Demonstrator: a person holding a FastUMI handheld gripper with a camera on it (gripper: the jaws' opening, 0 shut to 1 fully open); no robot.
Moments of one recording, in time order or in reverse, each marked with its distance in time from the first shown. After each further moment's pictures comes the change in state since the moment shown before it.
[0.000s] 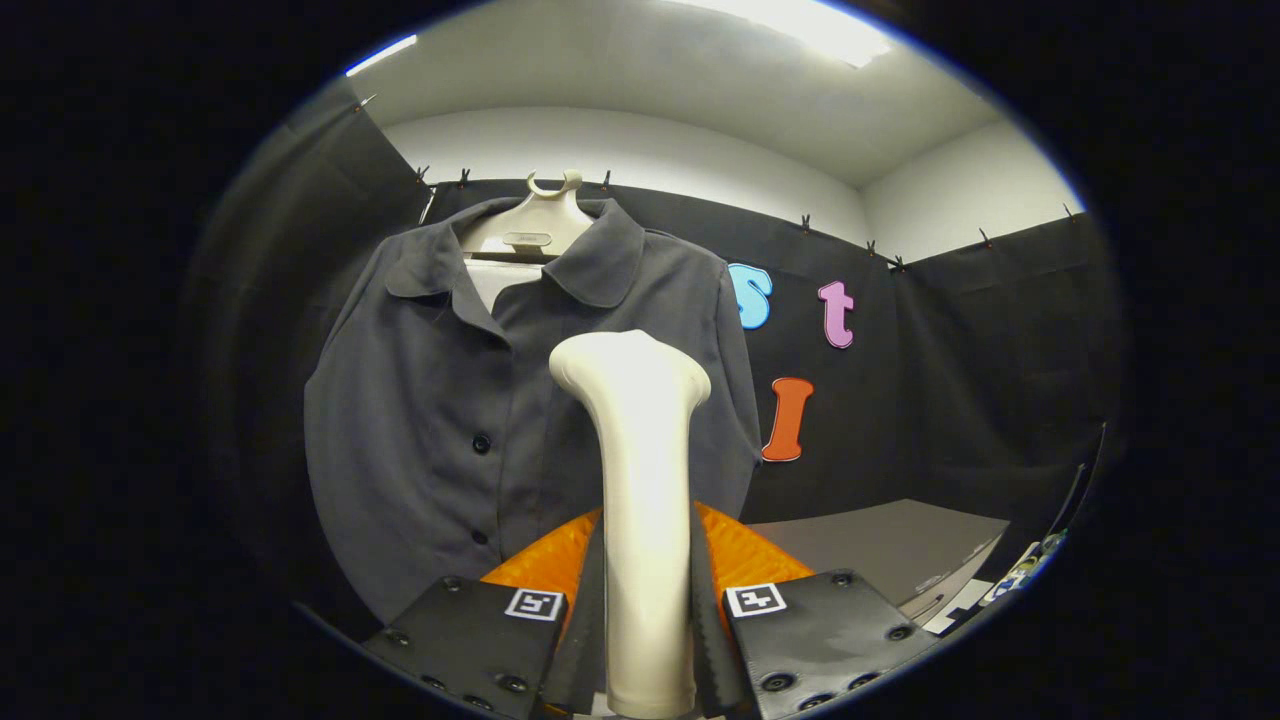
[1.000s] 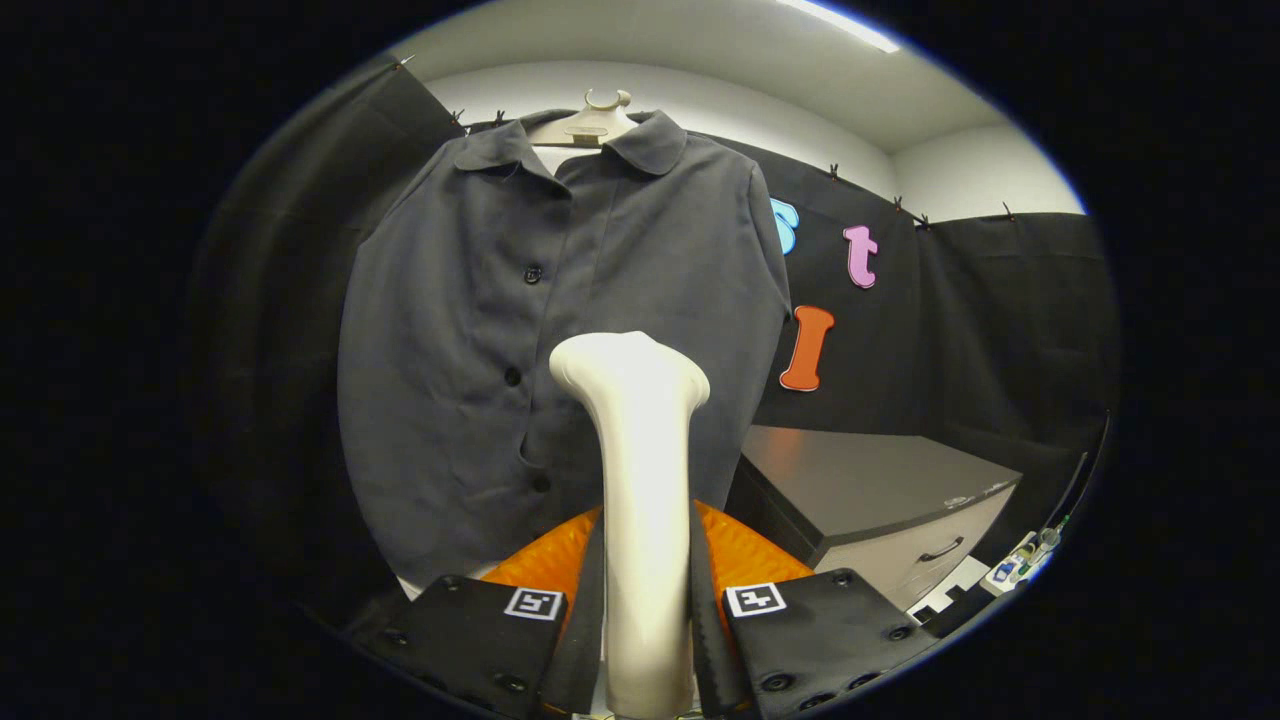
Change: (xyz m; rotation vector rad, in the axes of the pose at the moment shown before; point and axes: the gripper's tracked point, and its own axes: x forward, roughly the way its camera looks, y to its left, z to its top) arm -0.059 0.022 -0.130 -0.033 0.212 0.066
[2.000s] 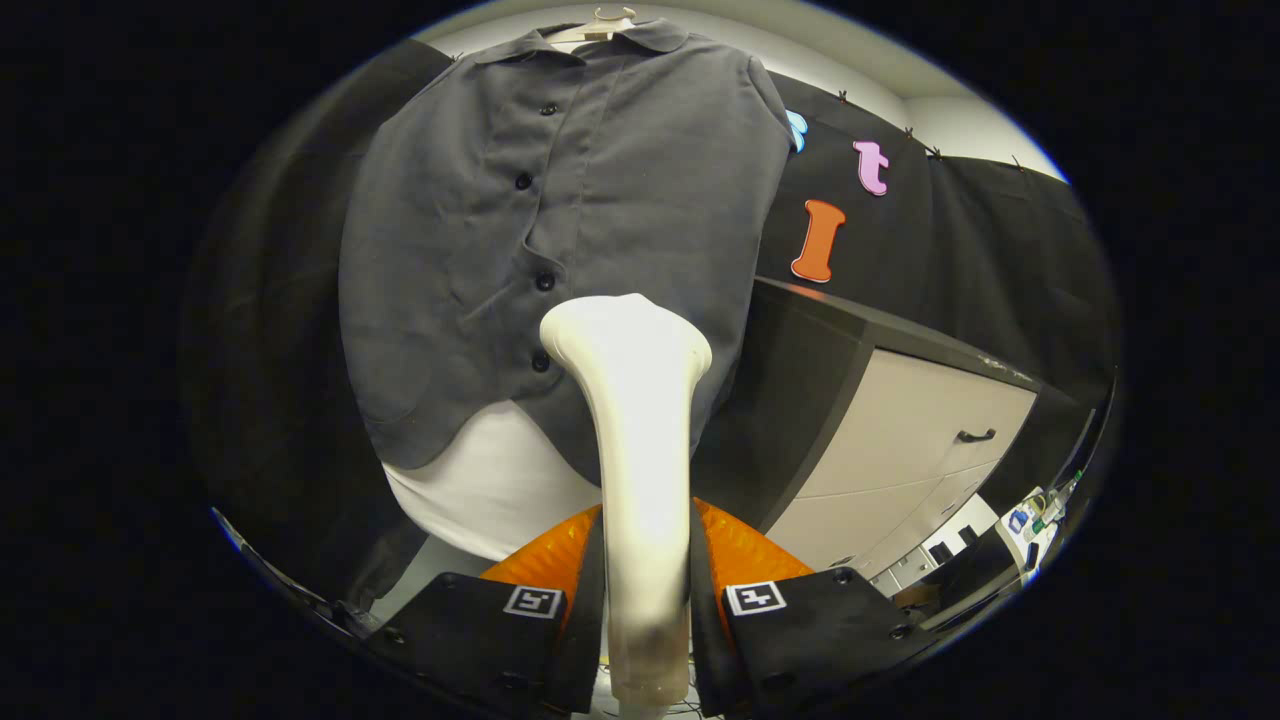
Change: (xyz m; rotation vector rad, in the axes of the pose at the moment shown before) arm -0.030 0.004 -0.156 0.019 0.296 0.022
